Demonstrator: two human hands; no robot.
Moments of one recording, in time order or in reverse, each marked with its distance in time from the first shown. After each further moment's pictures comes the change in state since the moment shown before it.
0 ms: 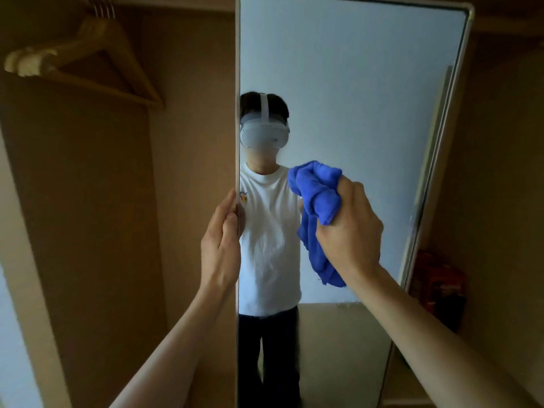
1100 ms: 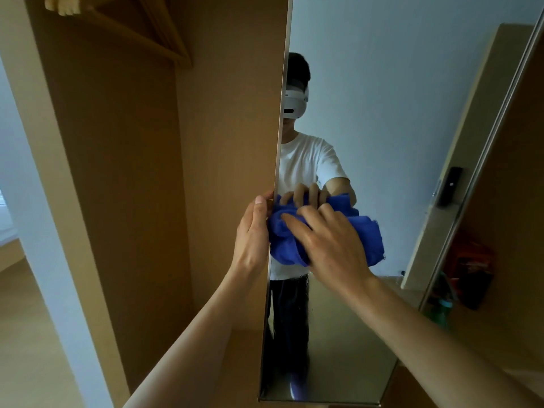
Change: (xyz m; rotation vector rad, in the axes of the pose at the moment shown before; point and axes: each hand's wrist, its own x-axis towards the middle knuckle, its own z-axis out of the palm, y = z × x) left_hand -0.027 -0.030 -0.021 -0.075 -0.096 -0.213; right_hand -0.085 -0.007 0.065 -0.346 -0.160 -0.694
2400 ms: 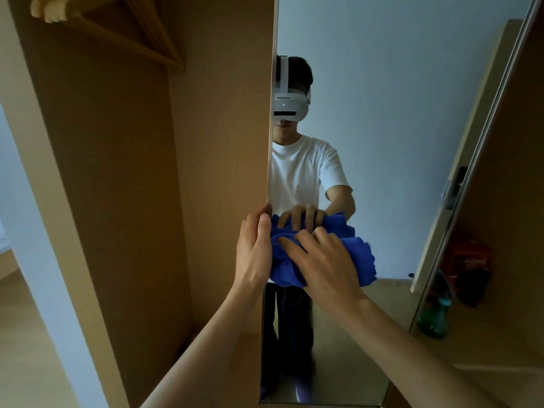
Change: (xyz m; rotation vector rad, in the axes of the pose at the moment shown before) left_hand -0.013 -0.023 0.008 0.088 0.061 0.014; right_hand -0.032 -0.008 0.021 0.048 -0.054 0.025
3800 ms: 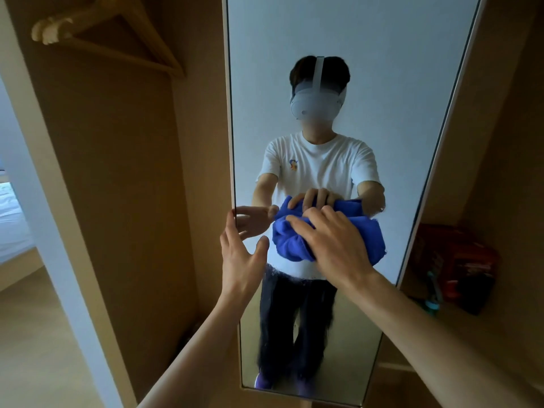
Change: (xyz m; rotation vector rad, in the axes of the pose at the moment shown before) left_hand -0.048 0.002 0.048 0.386 0.134 -0.032; right_hand -0.012 0.090 -0.038 0.064 0.052 -0.046
